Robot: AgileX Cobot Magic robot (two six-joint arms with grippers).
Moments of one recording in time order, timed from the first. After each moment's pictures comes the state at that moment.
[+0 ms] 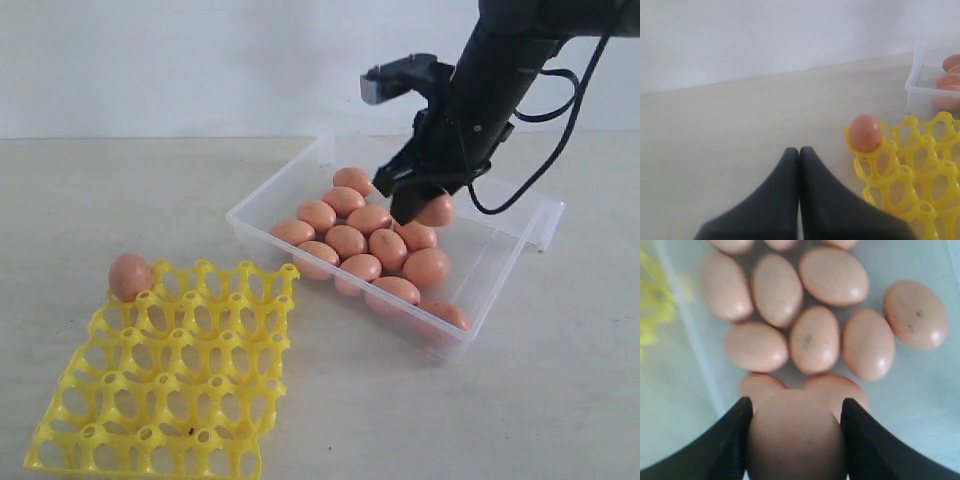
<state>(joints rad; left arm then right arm) 0.04 0.00 0.00 -0.19 0.30 0.31 0.37 1.91 -1.54 0.23 1.01 -0.41</state>
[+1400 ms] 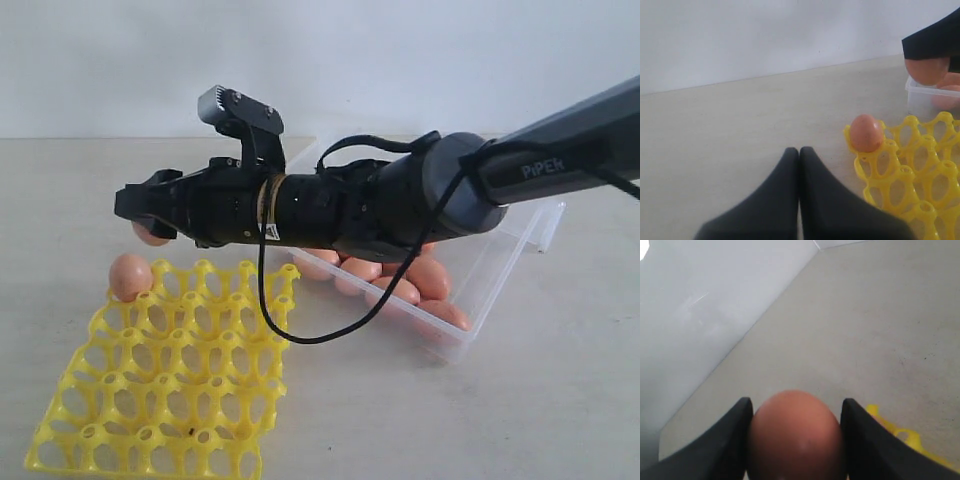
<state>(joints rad) 0.04 0.00 0.00 -0.19 0.30 0.31 0.73 2.08 -1.25 -0.78 -0.66 1.26</state>
